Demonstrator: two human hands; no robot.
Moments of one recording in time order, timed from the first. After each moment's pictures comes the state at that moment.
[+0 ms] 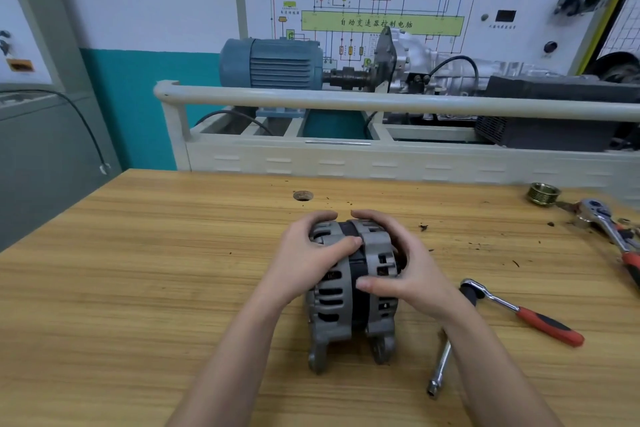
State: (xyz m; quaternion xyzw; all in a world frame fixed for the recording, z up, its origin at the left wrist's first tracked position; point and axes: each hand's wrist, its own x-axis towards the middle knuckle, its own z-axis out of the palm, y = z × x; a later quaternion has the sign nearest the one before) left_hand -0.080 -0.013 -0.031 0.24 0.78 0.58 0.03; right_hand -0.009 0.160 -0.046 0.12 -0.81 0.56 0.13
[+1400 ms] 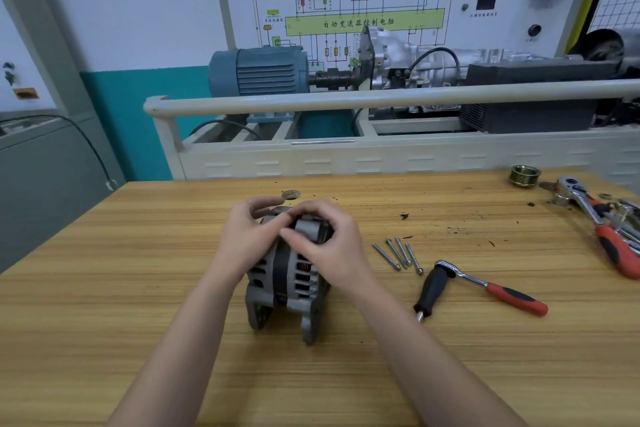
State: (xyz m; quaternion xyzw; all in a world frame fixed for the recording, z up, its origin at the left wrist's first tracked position) left_hand -0.092 -0.033 -0.016 0.20 0.80 0.56 -0.05; right_hand -0.025 0.101 -0.037 0.11 -0.77 0.54 0.33
